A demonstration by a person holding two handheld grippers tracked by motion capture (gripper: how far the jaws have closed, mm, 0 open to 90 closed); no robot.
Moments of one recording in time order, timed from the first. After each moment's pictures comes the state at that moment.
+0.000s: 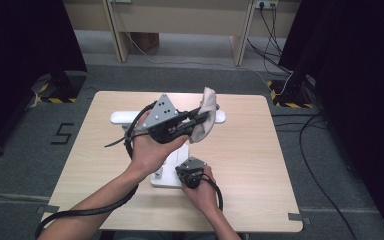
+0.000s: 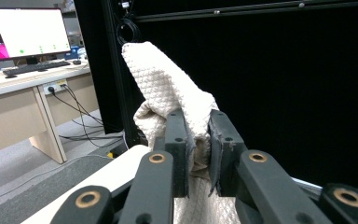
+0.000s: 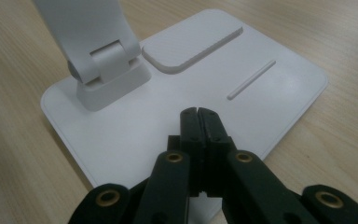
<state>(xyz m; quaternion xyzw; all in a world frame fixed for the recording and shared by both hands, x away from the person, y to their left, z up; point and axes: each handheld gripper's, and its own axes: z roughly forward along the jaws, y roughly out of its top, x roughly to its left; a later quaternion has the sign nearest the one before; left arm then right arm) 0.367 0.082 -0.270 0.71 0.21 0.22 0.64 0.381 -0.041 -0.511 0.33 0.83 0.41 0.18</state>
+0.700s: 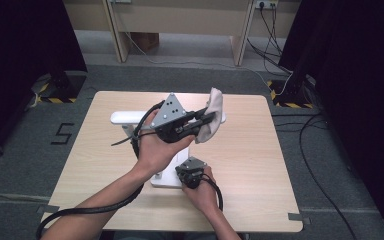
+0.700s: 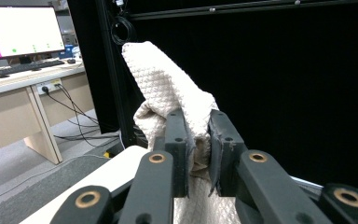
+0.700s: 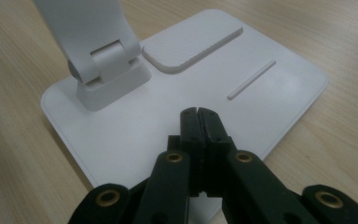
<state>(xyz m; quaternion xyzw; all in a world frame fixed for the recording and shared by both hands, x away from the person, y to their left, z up) 0.369 0.068 -0.269 0.71 0.20 0.21 0.63 0.381 -0.041 -0.511 0.33 0.83 0.41 0.18</state>
